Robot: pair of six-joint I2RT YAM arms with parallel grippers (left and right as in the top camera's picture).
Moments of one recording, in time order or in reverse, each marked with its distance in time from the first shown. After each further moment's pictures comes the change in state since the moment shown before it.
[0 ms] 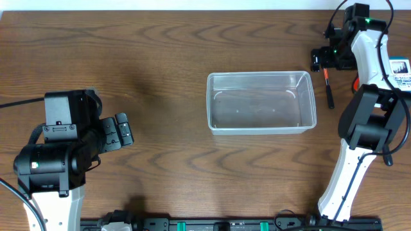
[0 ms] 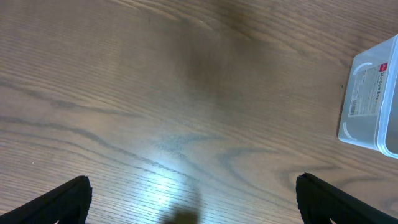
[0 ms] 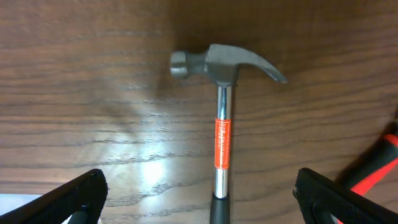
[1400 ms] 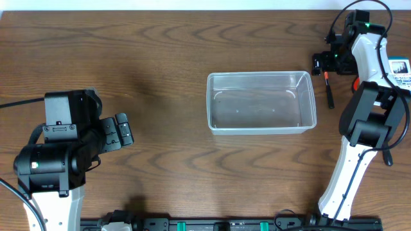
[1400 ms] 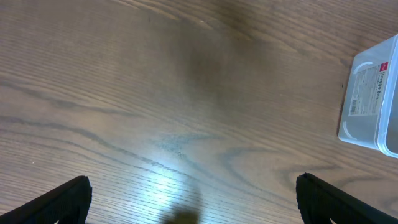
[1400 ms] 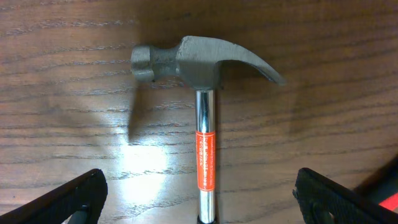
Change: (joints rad) left arm 0.000 0.000 0.000 -0.001 0.000 0.000; right arm -0.025 0.052 0.000 0.022 -0.004 -0.005
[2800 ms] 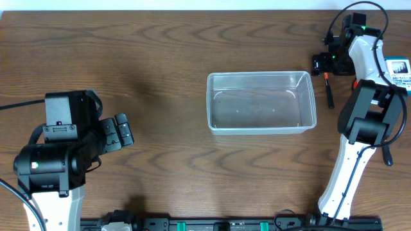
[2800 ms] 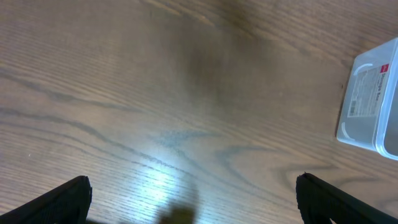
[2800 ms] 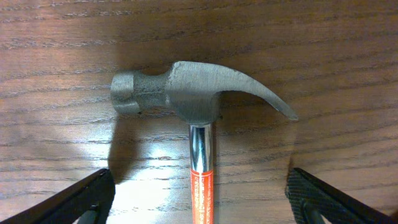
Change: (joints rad) left arm 0.000 0.000 0.000 -0.017 0.000 -0.030; right arm 0.000 0.043 0.000 0.055 -0.001 0.000
